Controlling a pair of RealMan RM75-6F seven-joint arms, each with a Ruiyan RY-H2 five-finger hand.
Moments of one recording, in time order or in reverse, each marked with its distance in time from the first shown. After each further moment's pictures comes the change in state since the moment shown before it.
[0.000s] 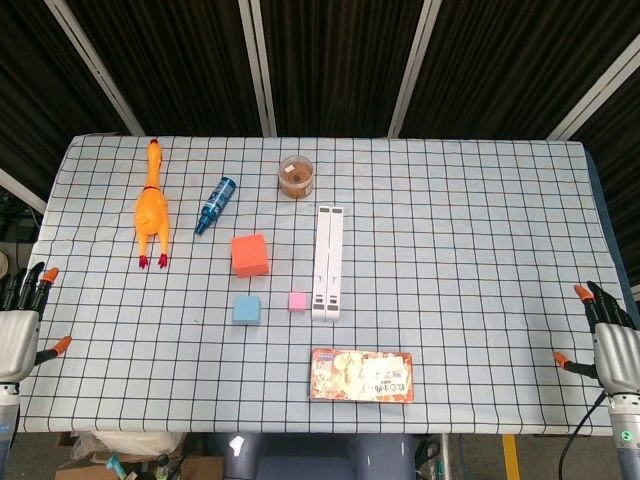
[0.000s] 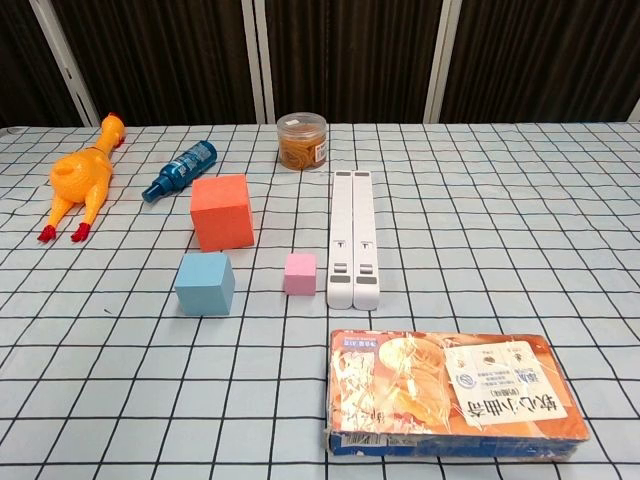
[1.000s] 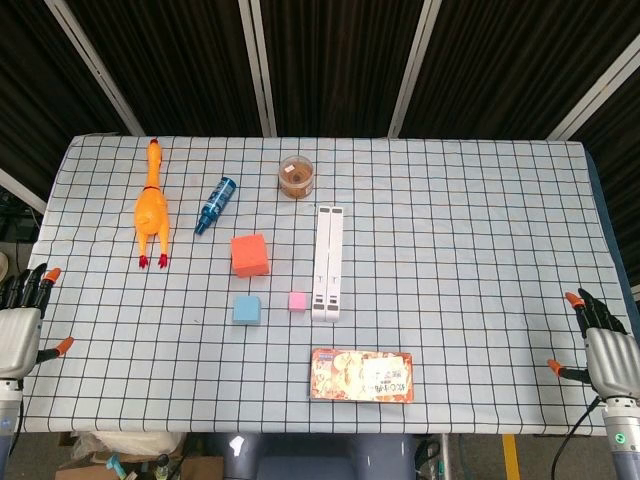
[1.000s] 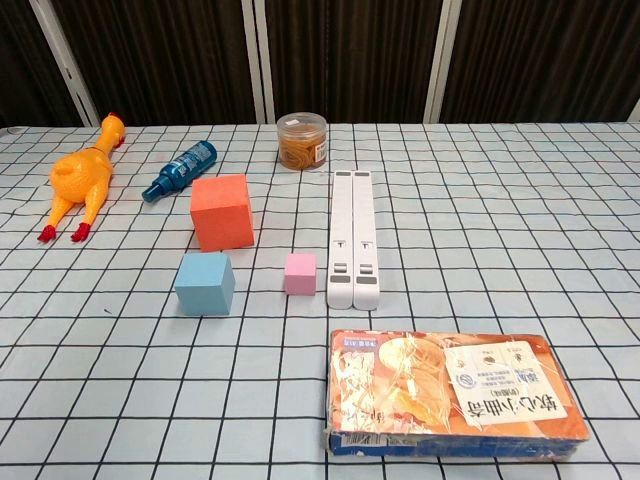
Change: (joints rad) left arm 0.002 0.022 -0.039 -0.047 -0.034 -0.090 0.001; right arm -0.001 0.013 -0.011 -0.044 0.014 -0.034 -0.038
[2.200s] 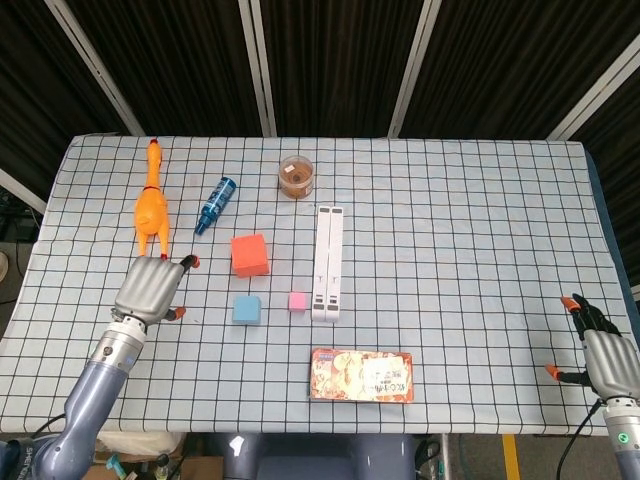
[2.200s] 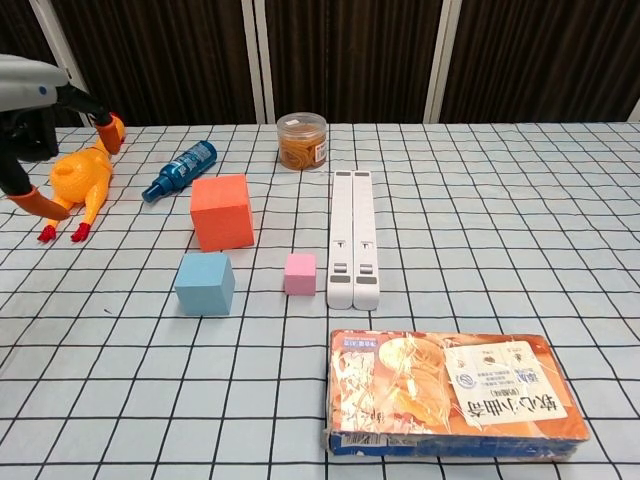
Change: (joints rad) left arm -0.493 -0.065 -0.147 -0.424 -0.515 -0.215 0.649; right arm 0.016 0.036 -0.016 -0.013 0.001 -0.076 0.074
